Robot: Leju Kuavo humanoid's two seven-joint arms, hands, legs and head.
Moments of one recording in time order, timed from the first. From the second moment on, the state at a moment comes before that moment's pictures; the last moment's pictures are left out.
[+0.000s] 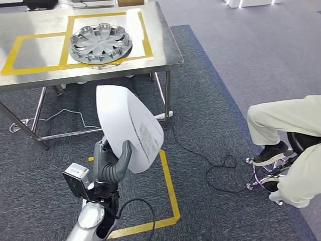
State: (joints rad) left arm -0.07 -0.22 -0.48 -1.43 -0.05 0.28 -0.57; right arm -0.08 0.06 -0.26 -0.20 0.61 0.03 -0.07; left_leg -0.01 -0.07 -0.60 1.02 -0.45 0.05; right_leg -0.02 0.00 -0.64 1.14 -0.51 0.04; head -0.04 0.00
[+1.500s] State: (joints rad) left arm -0.05 -0.20 -0.48 -1.43 -0.05 0.29 -0.57; right arm -0.08 0.07 -0.30 -0.20 0.61 0.04 -0.05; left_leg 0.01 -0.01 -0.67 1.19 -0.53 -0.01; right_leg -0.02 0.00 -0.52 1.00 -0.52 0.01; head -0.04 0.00
